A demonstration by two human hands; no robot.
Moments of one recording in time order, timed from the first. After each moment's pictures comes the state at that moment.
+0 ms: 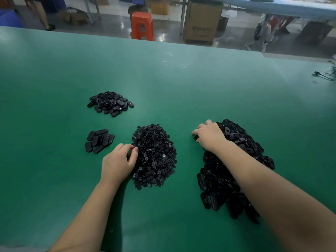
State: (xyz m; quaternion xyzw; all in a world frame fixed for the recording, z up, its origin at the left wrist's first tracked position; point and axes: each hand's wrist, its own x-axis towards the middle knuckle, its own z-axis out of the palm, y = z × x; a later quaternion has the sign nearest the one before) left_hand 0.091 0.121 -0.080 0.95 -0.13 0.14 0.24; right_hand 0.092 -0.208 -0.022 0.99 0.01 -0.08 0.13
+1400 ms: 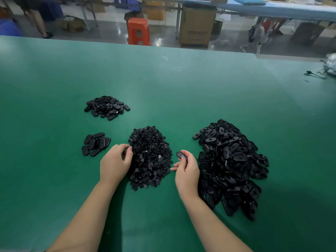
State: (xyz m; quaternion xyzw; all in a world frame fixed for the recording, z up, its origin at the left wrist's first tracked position) left_hand 0.091 0.113 -0.072 0.94 -0.09 0.12 0.30; right_hand -0.007 -0.087 -0.077 0.74 -0.28 0.22 -0.57
